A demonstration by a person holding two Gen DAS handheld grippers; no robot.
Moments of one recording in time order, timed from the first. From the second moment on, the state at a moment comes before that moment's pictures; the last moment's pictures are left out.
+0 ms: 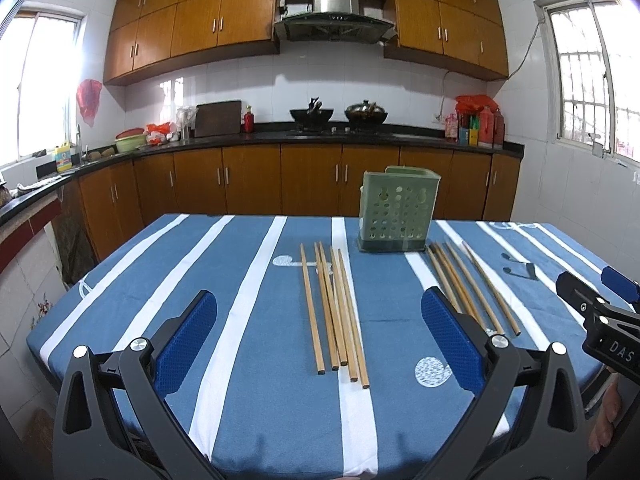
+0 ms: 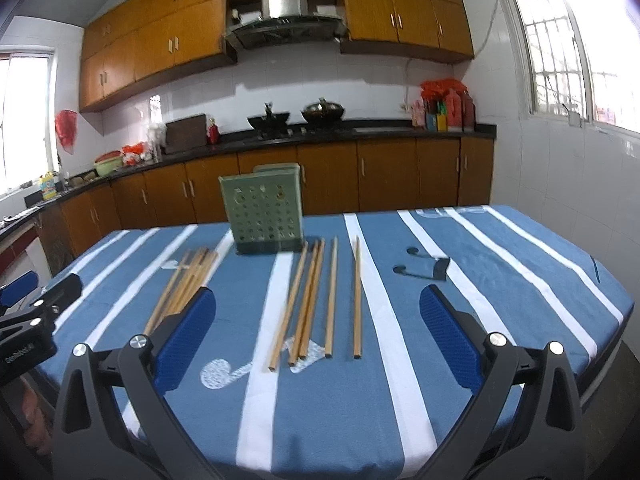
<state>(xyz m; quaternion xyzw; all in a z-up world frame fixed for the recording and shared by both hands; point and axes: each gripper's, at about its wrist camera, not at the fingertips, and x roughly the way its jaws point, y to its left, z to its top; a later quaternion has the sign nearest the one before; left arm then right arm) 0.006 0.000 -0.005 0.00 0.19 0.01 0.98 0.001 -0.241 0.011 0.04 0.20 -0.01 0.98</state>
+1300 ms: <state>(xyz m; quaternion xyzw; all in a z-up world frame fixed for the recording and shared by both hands) 0.150 0.033 -0.068 -0.01 0.41 -0.02 0.91 0.169 -0.296 -0.077 0.08 0.42 -0.08 0.90</state>
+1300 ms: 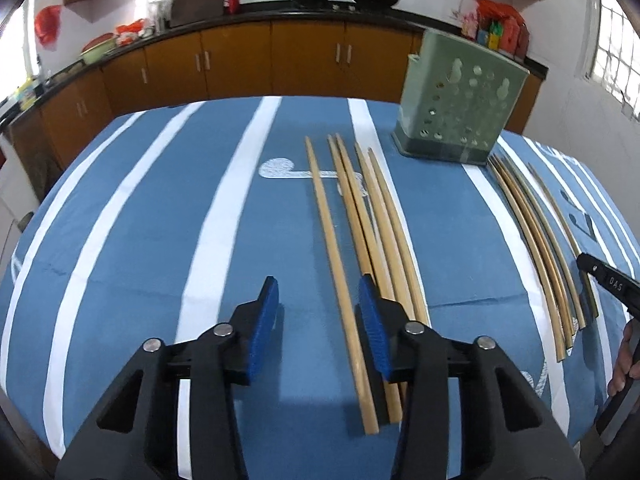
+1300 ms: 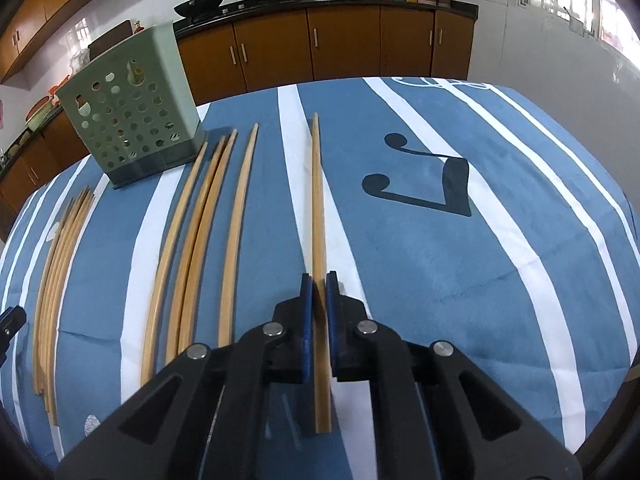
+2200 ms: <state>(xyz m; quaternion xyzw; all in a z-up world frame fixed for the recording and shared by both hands) 0.207 0.055 -0.081 -0.02 0.43 -0.01 0.90 0.199 -0.309 -0.078 0.09 0.42 -0.07 0.90</state>
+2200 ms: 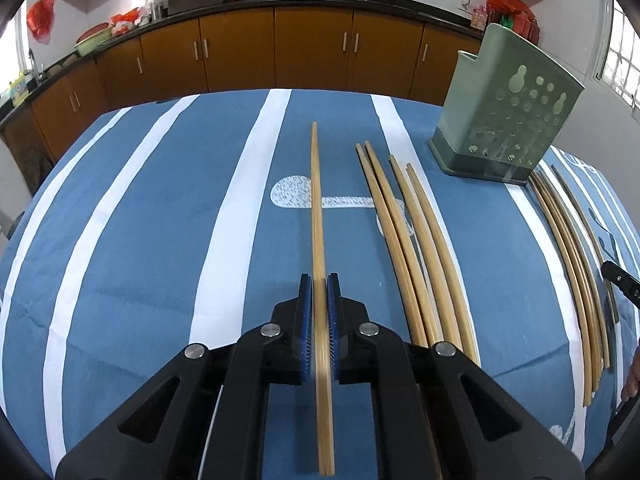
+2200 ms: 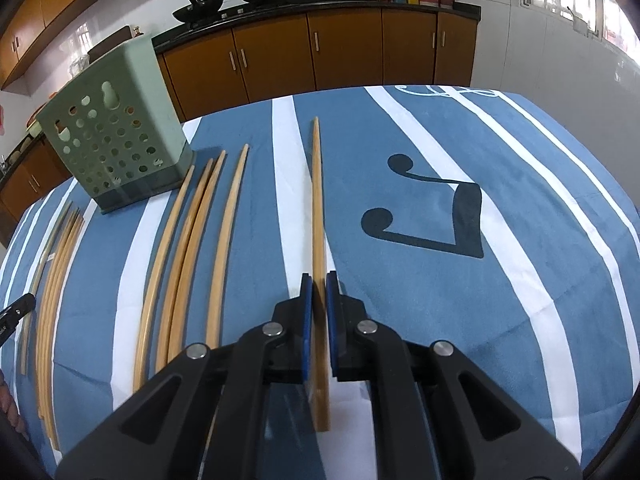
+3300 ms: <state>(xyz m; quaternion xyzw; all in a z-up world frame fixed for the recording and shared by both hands) 0.173 0.071 0.002 -0.04 0.33 -0.02 0.94 0.161 -0.319 0.003 0.09 0.30 -0.06 0.95</state>
